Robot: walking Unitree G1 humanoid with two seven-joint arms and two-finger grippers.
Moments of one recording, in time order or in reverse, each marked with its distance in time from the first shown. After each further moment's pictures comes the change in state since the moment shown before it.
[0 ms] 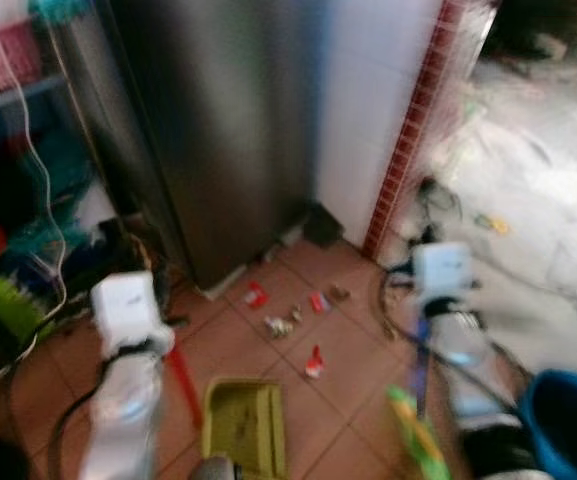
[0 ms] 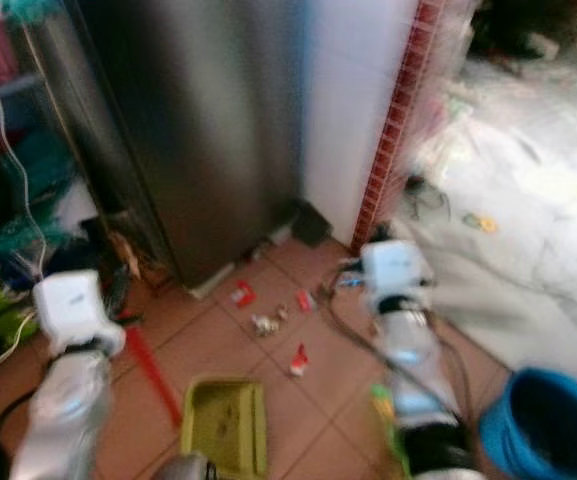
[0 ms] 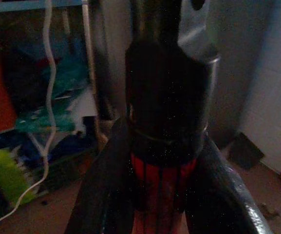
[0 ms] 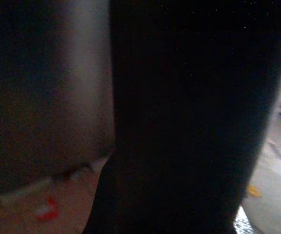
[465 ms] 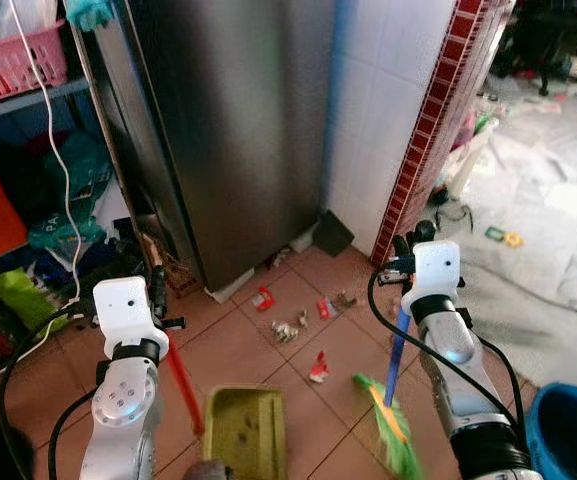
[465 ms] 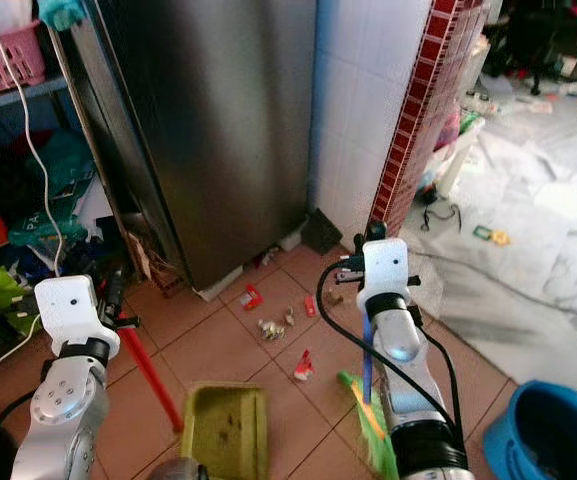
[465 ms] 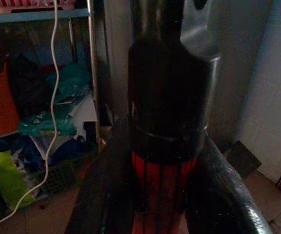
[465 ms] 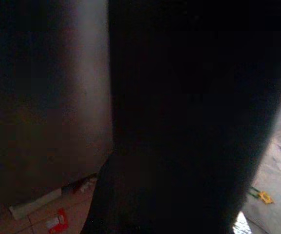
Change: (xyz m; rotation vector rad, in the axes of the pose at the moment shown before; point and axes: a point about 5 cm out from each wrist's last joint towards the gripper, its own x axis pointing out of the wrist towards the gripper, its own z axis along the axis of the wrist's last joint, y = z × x) left arm 0.000 -0.003 0.002 -0.013 -0.017 -0.017; right arm 0.001 -0.004 0.002 0.044 -0.011 -0.014
